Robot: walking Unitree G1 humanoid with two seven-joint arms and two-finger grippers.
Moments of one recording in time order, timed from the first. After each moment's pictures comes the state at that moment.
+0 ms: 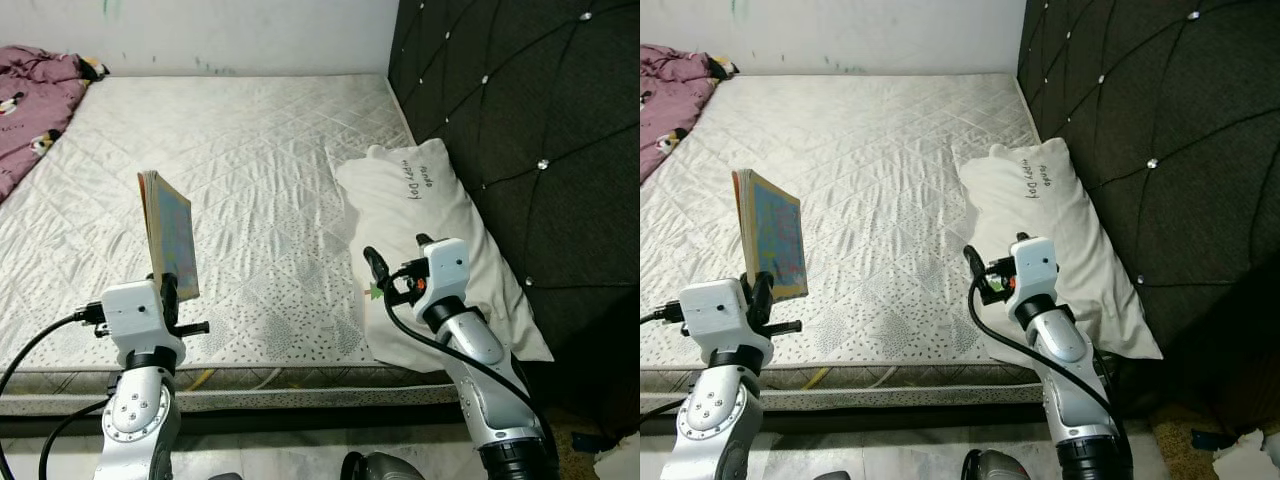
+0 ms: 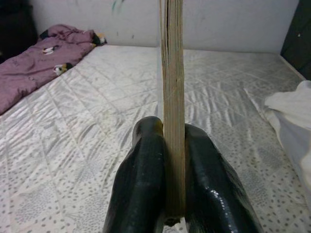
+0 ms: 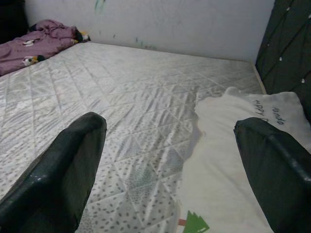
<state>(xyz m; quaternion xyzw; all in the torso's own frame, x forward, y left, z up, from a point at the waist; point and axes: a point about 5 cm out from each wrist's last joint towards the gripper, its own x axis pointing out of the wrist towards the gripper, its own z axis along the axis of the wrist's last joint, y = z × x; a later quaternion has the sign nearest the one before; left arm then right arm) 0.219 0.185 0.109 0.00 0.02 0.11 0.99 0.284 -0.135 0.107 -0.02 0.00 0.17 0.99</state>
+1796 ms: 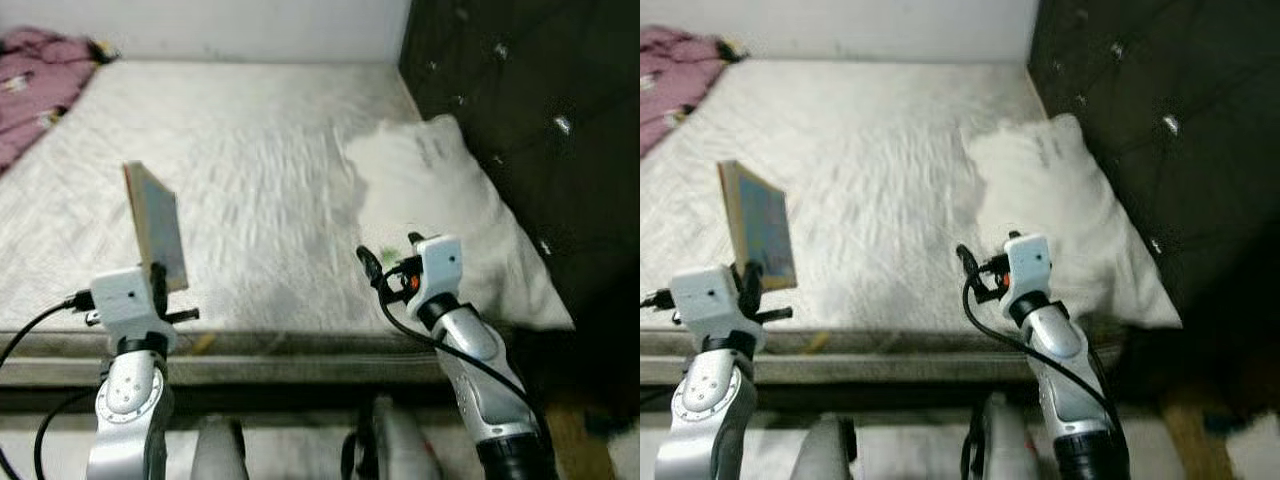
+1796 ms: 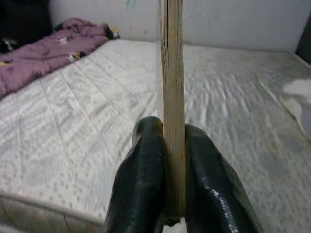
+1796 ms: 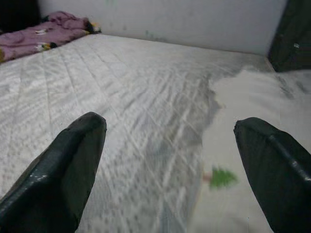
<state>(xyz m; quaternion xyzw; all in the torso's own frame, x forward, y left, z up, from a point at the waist) 0.232 0.196 0.111 0.00 0.02 0.12 0.99 0.287 -0.129 0.109 -0.01 0.01 0.18 0.98</state>
